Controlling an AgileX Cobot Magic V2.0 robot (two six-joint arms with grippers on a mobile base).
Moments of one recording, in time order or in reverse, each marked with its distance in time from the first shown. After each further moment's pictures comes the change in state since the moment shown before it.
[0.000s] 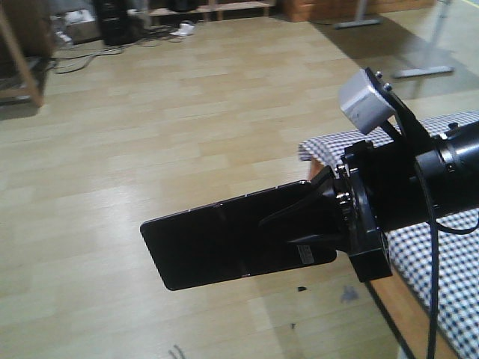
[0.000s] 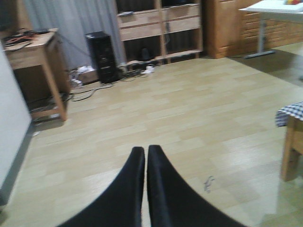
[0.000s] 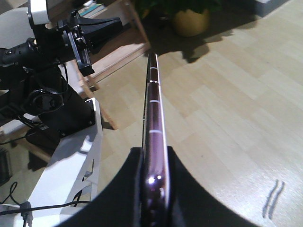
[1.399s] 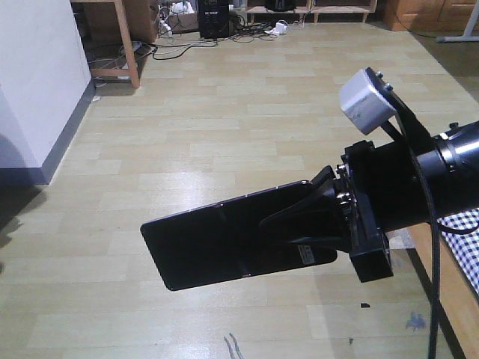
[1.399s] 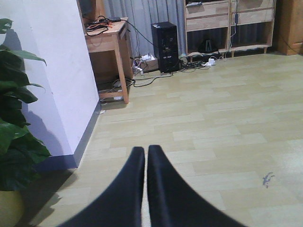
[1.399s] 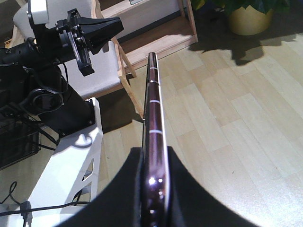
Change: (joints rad) left arm 0.000 0.000 0.000 0.000 0.000 0.000; right arm 0.000 0.000 0.000 0.000 0.001 0.000
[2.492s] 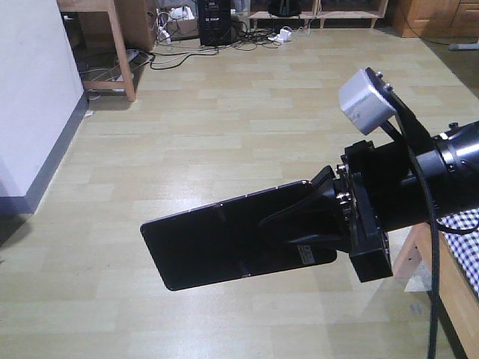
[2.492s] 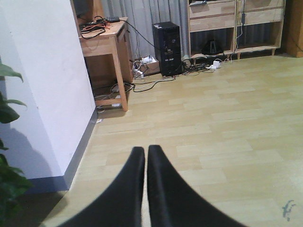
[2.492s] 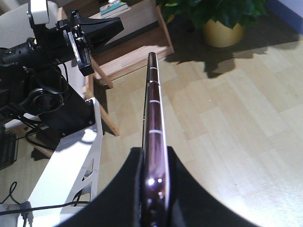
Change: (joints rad) left arm 0.000 0.000 0.000 0.000 0.000 0.000; right arm 0.000 0.000 0.000 0.000 0.001 0.000
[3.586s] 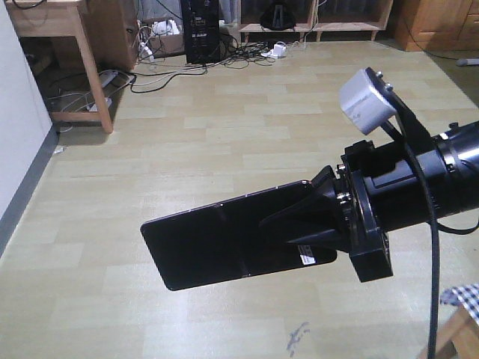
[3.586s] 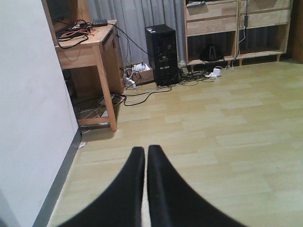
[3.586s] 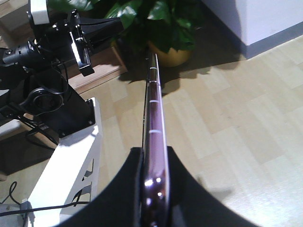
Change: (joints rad) left arm 0.000 0.000 0.000 0.000 0.000 0.000; right arm 0.000 0.000 0.000 0.000 0.000 0.000
